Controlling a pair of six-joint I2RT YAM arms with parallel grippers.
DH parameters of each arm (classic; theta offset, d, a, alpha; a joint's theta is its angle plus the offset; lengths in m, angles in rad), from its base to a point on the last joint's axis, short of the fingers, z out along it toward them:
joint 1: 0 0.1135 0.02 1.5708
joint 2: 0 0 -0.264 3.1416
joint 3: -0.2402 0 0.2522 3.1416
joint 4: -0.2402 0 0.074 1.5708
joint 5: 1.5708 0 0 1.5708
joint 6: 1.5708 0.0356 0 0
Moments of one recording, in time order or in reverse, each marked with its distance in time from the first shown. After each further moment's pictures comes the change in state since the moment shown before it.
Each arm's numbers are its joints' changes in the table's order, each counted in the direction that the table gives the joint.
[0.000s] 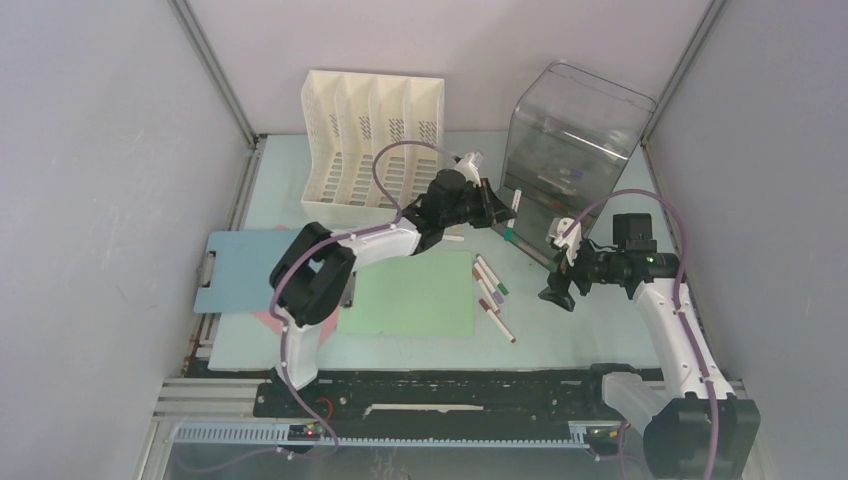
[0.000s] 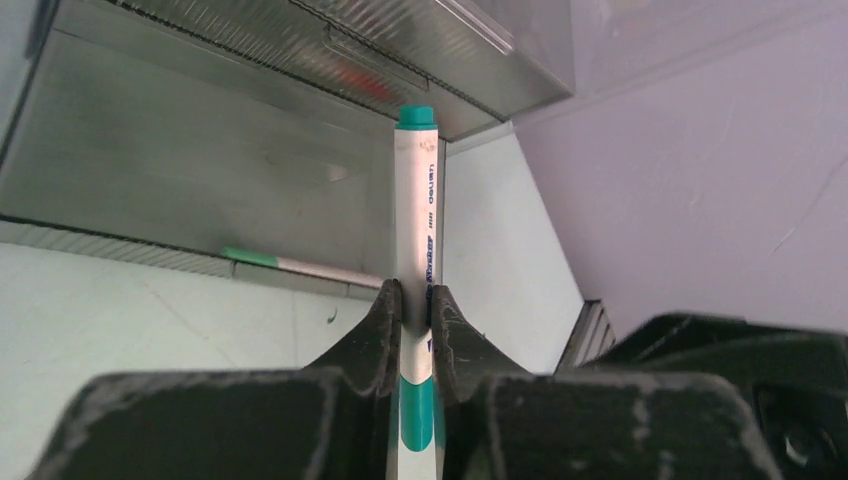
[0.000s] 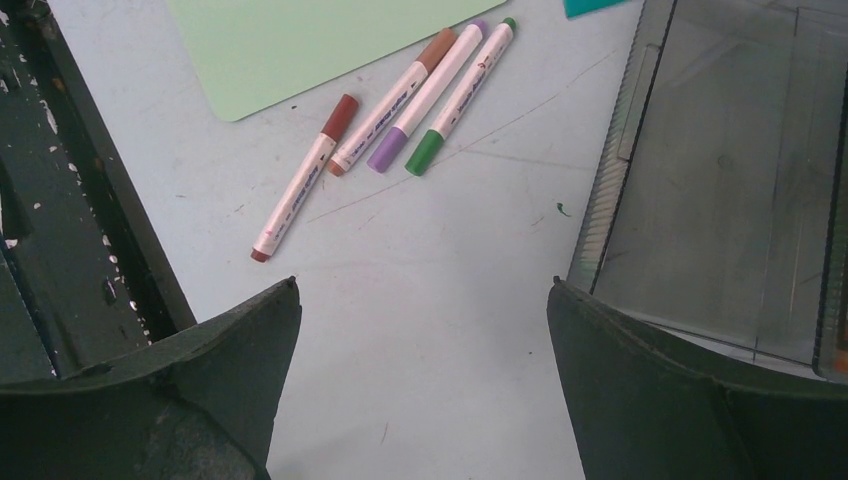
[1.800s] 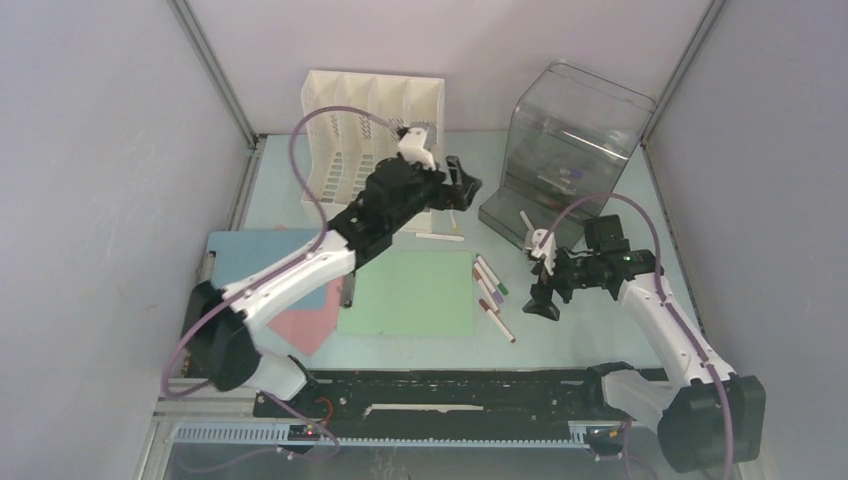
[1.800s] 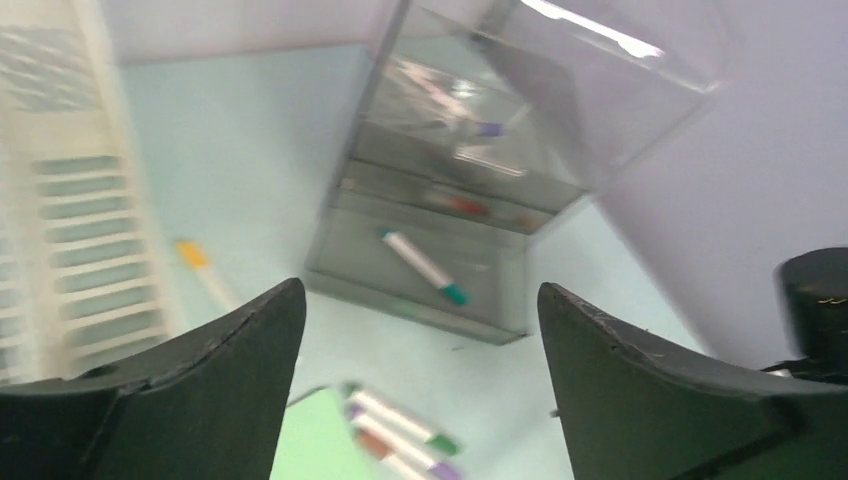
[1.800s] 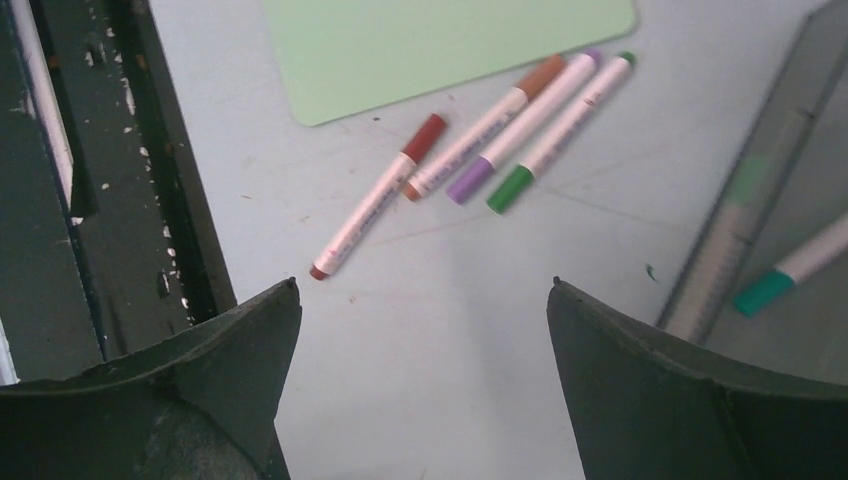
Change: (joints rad) left arm 0.002 0.421 0.061 -0.213 -0.324 0.275; right arm 0.145 -0.044 0.032 0.024 -0.002 0.020
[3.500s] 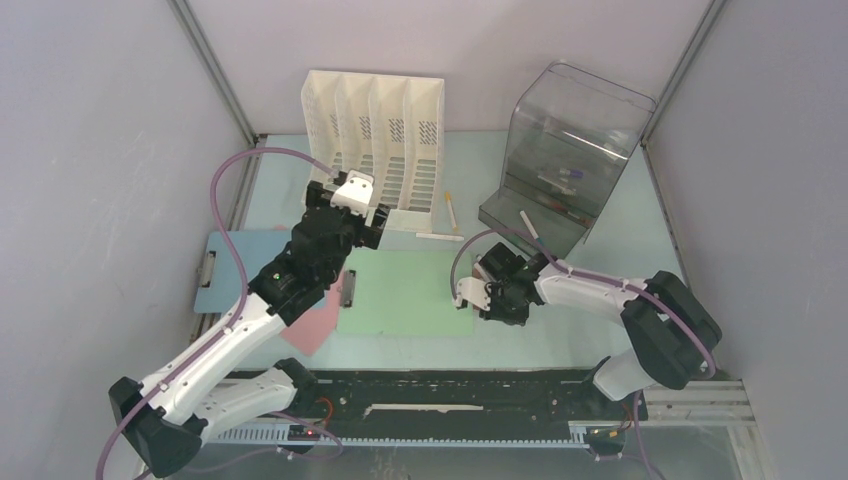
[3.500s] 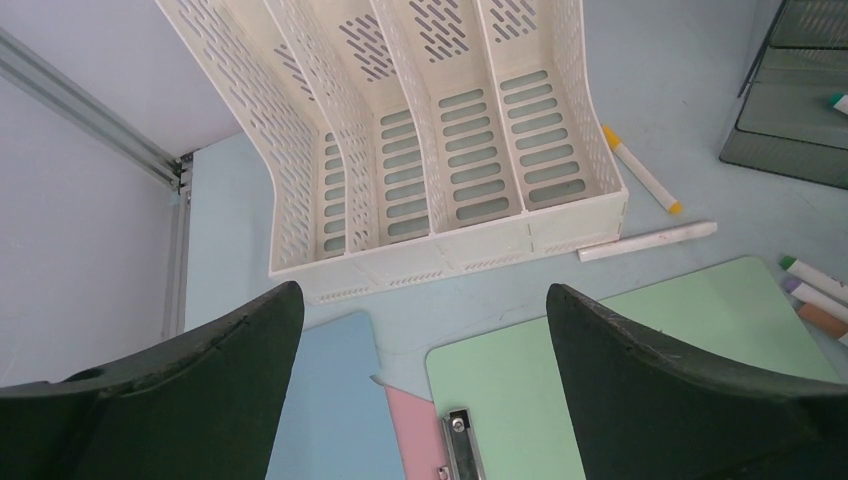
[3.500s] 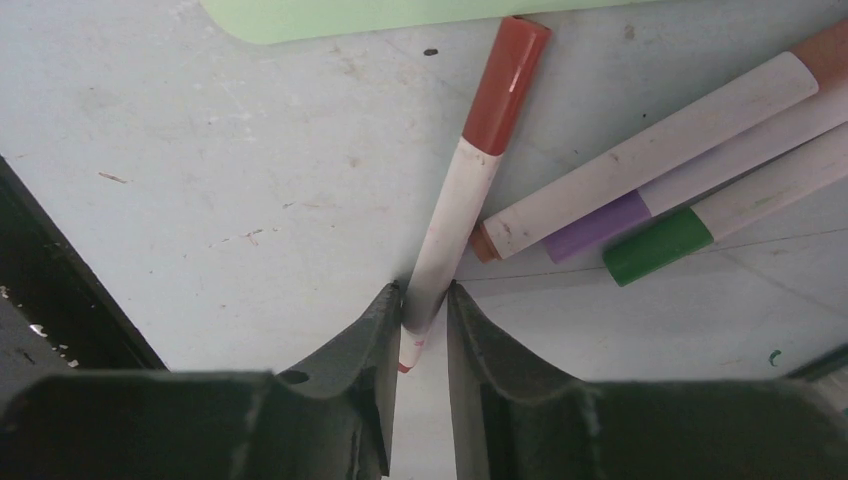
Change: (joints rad) left arm 0.075 0.595 0.370 -0.321 -0.467 0.660; right arm 0.638 -0.443 -0.004 0.178 0.688 0.209
